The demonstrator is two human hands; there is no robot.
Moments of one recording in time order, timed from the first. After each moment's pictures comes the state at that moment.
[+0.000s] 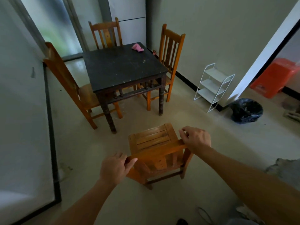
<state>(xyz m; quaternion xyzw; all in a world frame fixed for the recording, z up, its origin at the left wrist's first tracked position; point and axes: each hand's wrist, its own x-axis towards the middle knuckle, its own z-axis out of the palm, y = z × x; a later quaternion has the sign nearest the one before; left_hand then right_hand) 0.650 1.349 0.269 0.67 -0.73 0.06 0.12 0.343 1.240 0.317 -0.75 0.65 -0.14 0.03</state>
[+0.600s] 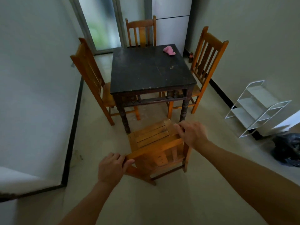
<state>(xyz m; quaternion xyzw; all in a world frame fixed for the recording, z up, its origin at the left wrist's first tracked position) 0.615 1.231 0.251 0.75 -0.63 0.17 0.15 0.362 1.026 0.328 -0.88 0.46 -0.12 0.06</state>
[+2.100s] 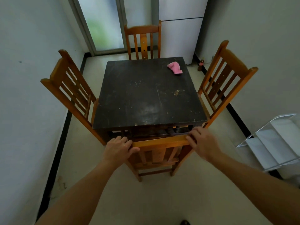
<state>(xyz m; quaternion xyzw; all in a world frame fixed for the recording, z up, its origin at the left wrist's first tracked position) 0.723 0.827 0.268 0.74 -0.67 0.08 -0.01 0.418 0.659 0.275 -0.89 0.43 -0.12 0.05</state>
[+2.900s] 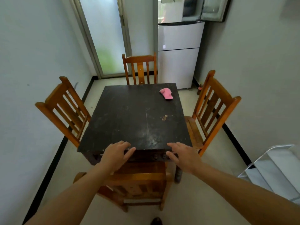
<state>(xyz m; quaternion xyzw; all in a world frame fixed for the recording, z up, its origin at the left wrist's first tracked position) 0.647 0.720 0.333 0.81 -0.57 -0.07 0.09 0.395 0.578 0.318 -0.93 0.33 -0.08 0.14</state>
